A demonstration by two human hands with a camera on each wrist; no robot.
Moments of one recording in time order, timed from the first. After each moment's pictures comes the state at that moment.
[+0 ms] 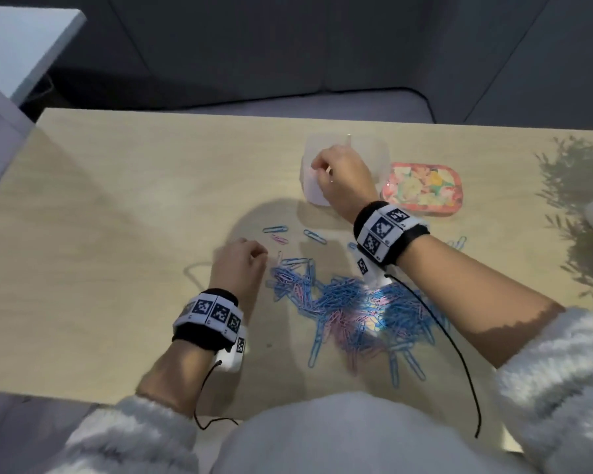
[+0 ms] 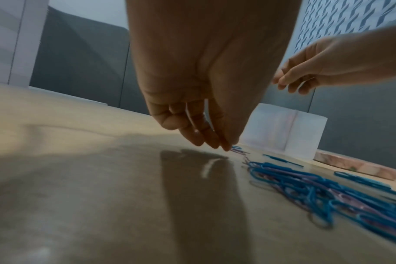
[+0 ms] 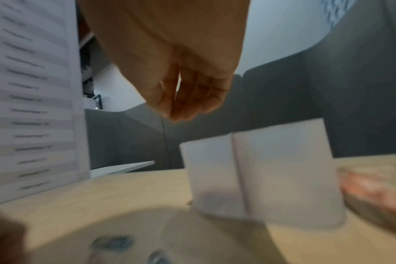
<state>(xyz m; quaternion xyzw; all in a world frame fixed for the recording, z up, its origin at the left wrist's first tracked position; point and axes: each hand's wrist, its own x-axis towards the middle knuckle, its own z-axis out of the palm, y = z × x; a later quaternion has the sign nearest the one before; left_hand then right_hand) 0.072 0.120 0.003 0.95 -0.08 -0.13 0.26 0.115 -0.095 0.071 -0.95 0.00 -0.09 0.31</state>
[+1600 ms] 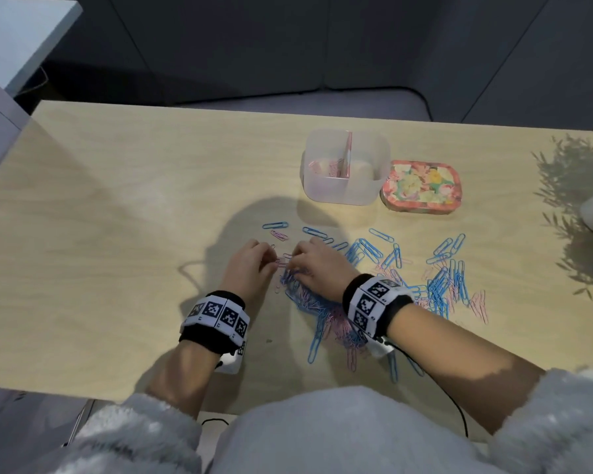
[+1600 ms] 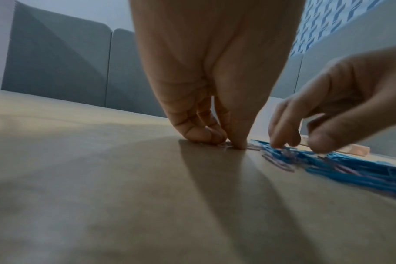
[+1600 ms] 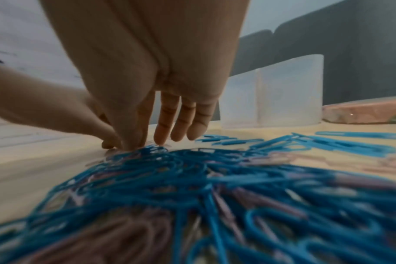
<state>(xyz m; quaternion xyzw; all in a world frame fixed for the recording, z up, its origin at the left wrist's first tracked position) 0.062 0.113 -0.012 0.94 -0.14 -0.13 0.29 0.029 -0.054 0.006 -0.95 -0.15 0.18 0.20</state>
